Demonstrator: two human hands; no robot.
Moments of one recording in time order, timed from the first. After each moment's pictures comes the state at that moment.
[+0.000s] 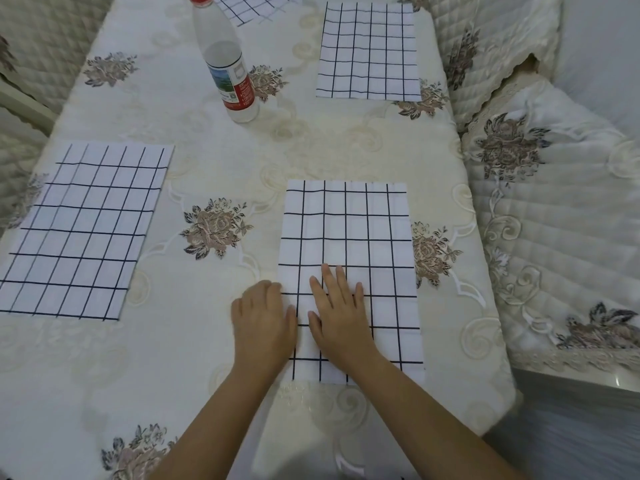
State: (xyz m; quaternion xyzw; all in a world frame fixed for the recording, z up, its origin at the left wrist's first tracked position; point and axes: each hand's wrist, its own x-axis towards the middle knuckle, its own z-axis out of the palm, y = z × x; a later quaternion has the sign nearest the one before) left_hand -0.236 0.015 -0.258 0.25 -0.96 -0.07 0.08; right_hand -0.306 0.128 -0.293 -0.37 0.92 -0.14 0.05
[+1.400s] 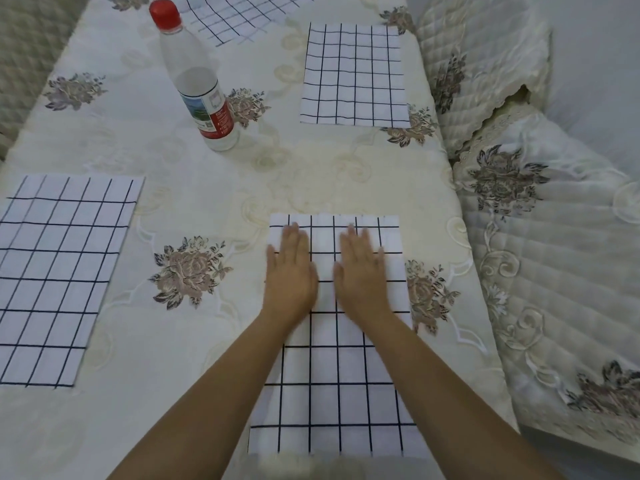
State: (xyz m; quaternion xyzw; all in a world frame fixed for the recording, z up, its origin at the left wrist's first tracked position) left_hand -0.381 -0.013 -0.285 0.17 -0.97 -0.14 0.00; right_hand -0.441 0.096 -0.281 -0.28 0.95 -0.13 0.09
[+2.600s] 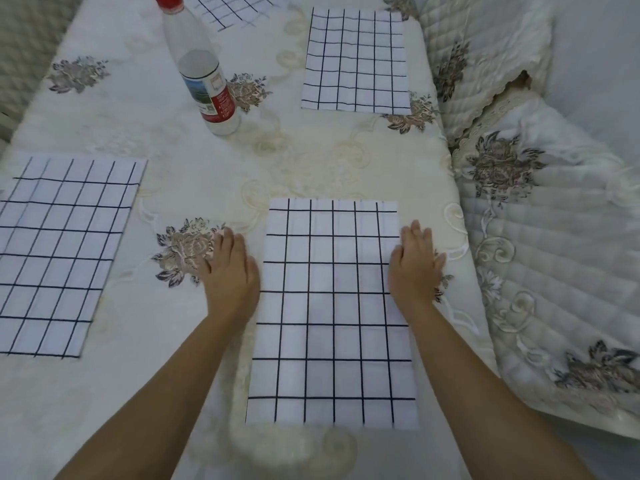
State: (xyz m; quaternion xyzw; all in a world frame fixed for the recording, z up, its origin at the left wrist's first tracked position) left_hand -0.322 -0.062 -0.290 0.35 -0.92 -0.17 0.02; right_hand -0.460 0.161 -0.282 -0.07 0.97 -0.23 0.09
